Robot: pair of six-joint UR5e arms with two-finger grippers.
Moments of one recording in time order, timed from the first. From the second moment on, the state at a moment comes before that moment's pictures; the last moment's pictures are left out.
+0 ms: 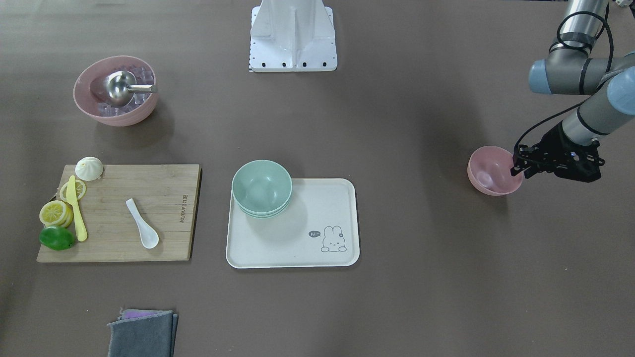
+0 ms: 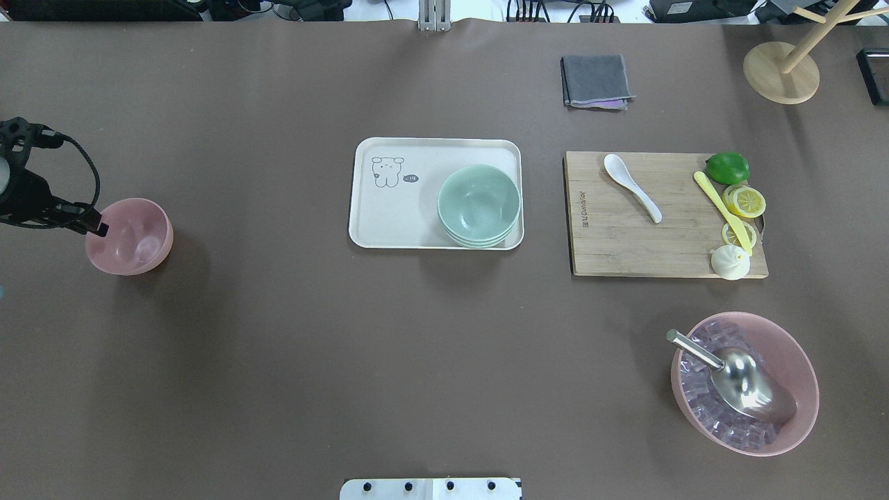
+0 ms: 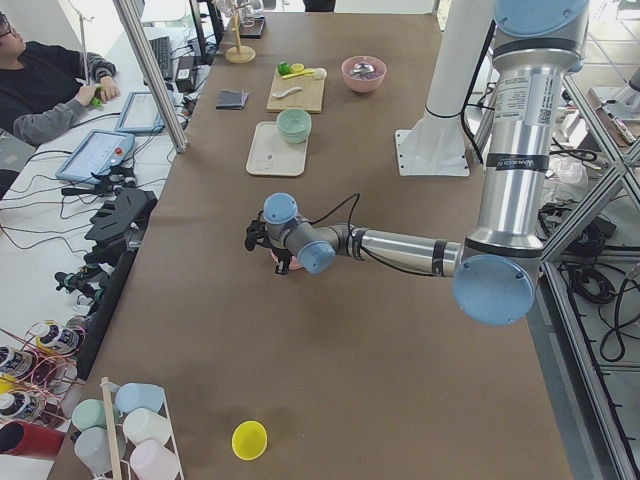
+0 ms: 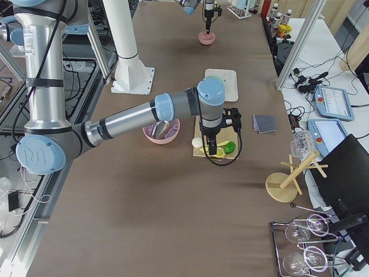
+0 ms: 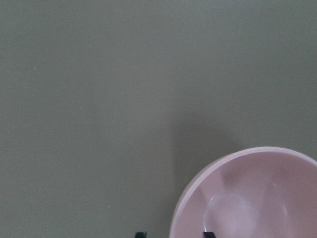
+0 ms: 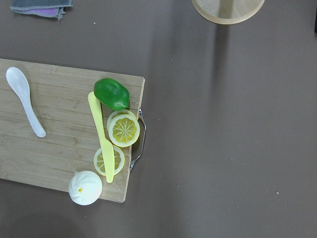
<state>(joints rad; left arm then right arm) -1.03 -1.64 -1.55 -2.18 -2.27 -0.66 1.53 -1.58 1.96 -1.75 2.43 0.05</state>
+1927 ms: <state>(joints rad) -1.03 -1.75 -1.77 -1.97 -2.28 -0.91 1.52 -1.58 1.96 -1.74 2.43 0.05</state>
